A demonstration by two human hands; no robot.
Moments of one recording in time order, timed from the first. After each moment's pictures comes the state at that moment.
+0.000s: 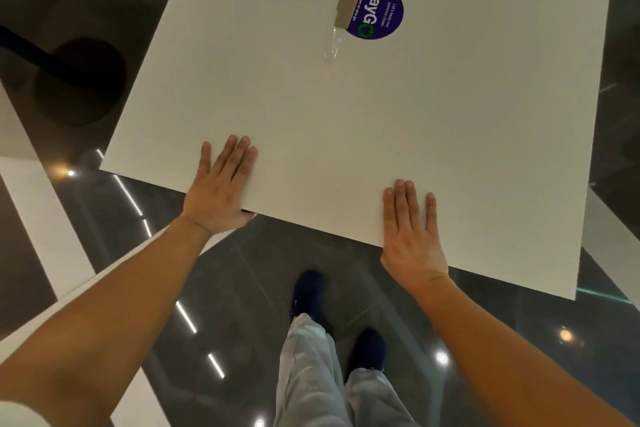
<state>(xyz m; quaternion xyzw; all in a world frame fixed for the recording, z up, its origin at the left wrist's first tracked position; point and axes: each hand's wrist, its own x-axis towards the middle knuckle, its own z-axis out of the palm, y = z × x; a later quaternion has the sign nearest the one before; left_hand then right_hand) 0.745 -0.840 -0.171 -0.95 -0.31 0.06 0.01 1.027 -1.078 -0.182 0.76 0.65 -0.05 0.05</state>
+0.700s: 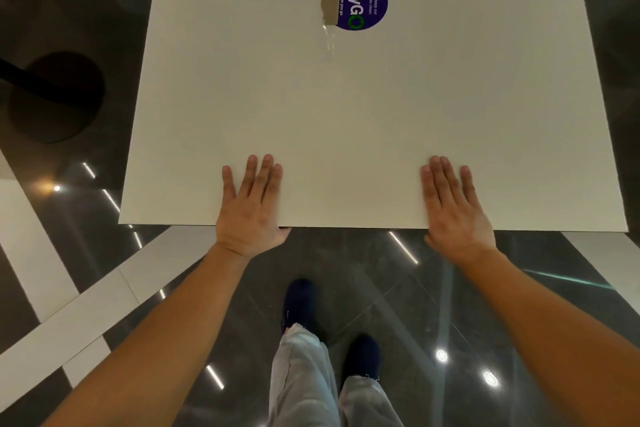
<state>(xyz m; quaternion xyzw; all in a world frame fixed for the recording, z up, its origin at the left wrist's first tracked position) 0.831 -0.894 -0.183 -0.94 -0.34 0.08 0.03 1.142 -1.076 -0.160 0.75 0.65 -0.07 0.11</state>
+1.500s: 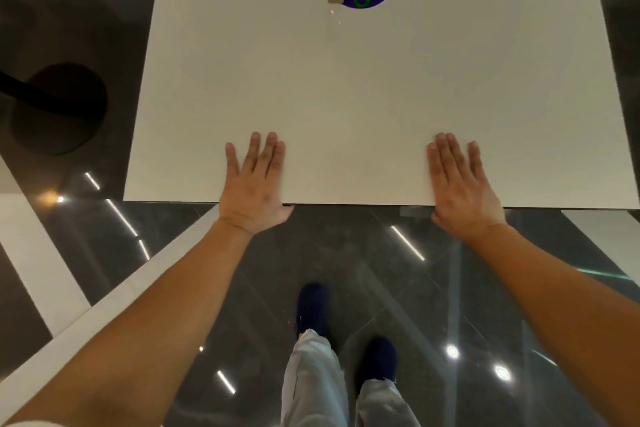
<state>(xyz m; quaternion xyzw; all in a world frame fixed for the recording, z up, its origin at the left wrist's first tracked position) 0.828 -0.833 -0.180 -0.94 -0.33 0.08 0.05 1.133 -1.029 -0.159 0.76 0.63 -0.06 0.12</state>
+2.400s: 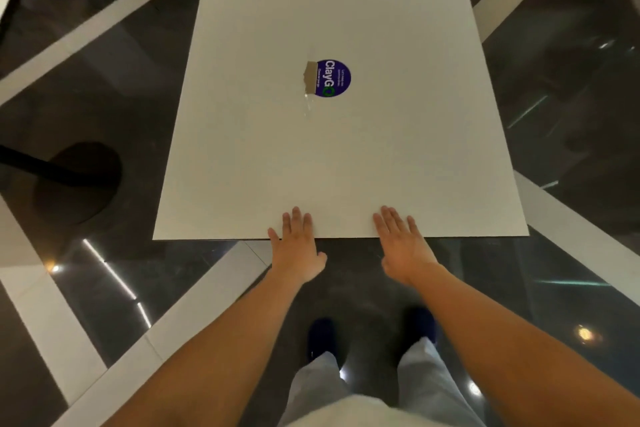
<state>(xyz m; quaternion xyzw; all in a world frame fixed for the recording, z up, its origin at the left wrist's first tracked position) 0.874 -0.892 -0.106 -0.86 -0.40 0.27 -0.16 1.059 -1.034 -0.112 0.77 0.57 -0.24 0.16</state>
